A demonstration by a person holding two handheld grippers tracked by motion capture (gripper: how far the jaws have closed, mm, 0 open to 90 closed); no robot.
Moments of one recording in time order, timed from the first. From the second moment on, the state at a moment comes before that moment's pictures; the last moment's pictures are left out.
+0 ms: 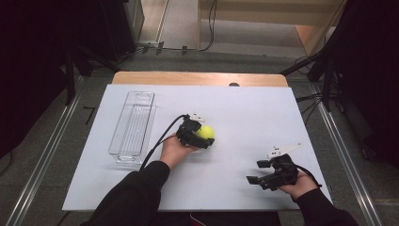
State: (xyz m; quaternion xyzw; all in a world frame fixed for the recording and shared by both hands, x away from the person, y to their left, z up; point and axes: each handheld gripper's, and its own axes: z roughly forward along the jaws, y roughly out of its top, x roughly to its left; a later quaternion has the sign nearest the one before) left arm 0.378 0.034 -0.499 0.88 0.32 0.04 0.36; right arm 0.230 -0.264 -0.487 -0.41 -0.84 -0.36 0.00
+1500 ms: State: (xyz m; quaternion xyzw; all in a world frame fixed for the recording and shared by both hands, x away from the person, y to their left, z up) left arm 0.368 0.049 -0.441 0.88 0.31 0.00 0.36; right arm 0.231 -0.264 -0.488 -0.41 -0.84 -0.36 0.01
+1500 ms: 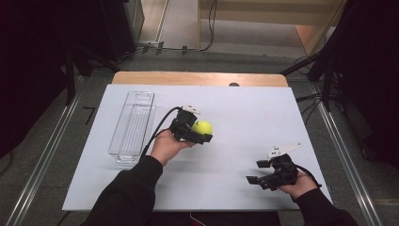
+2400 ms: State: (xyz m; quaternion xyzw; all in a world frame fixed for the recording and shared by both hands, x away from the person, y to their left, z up) left arm 0.364 0.058 -0.401 0.88 0.30 0.00 0.37; right arm 0.231 -0.264 -0.487 -0.41 -0.84 -0.36 0.00
